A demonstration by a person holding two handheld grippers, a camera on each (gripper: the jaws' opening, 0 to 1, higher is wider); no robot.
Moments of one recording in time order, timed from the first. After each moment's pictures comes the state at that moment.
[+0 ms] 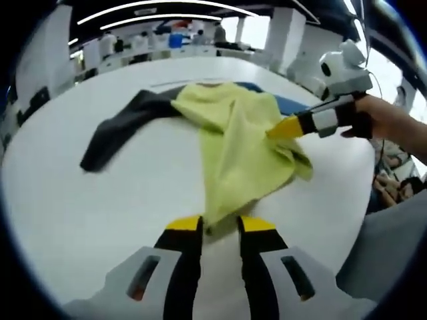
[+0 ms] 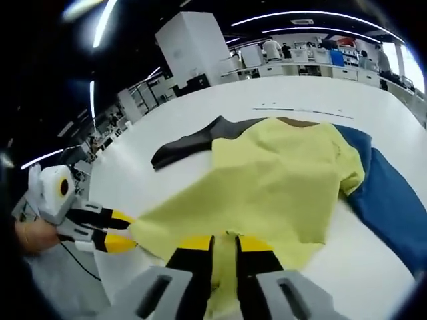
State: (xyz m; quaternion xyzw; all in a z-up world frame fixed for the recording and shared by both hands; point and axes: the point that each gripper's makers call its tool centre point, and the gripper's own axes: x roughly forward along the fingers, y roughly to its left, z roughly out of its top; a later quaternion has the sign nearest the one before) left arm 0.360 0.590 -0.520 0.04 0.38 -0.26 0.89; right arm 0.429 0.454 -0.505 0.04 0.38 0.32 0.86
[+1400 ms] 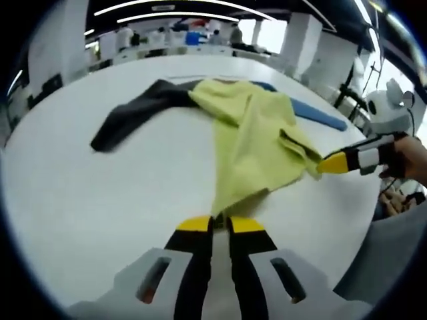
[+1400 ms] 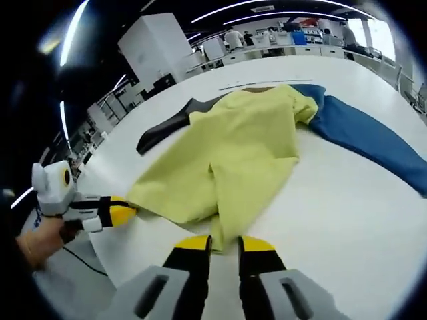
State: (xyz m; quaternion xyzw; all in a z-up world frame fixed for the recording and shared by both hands) left arm 0.360 0.599 -0.539 0.02 0.38 -0.21 0.90; right arm 0.361 0.428 -0.537 0.09 0.44 0.22 0.87
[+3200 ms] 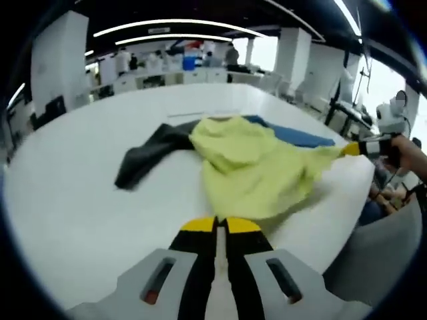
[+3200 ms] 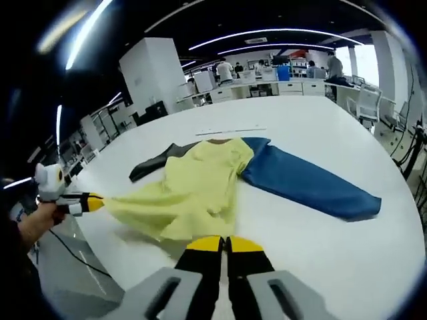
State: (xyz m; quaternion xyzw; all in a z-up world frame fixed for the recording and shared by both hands) left arm 0.347 0.614 -0.458 0.07 0.31 -0.21 0.92; right arm 0.341 0.307 -0.450 0.06 0.34 0.18 0.92
